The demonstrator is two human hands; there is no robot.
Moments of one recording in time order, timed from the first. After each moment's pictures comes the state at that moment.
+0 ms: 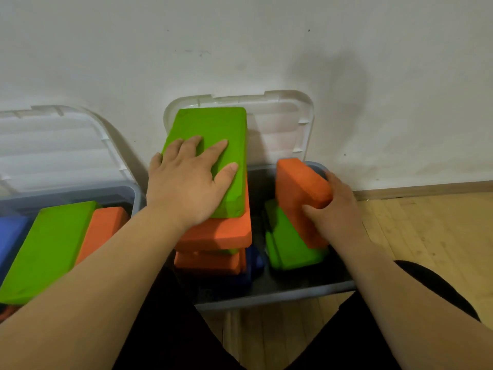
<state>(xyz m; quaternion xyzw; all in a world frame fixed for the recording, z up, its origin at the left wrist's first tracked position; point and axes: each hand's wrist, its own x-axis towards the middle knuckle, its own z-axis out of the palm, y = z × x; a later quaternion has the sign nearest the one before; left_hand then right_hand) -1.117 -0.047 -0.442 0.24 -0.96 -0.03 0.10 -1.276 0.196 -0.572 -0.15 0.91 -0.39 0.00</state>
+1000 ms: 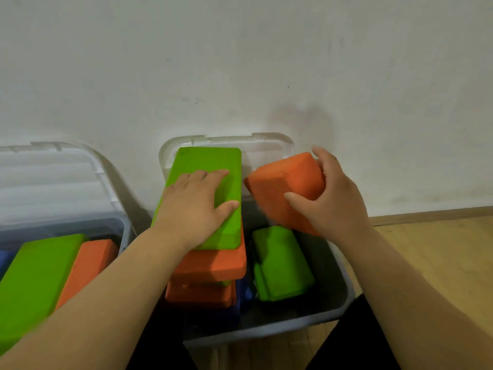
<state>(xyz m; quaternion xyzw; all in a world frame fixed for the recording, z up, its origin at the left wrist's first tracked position) -1.129 -0.041 -0.418 0.18 -0.98 -0.07 0.10 -1.254 0.190 -0.423 -0.27 0.87 -0.40 -0.09</state>
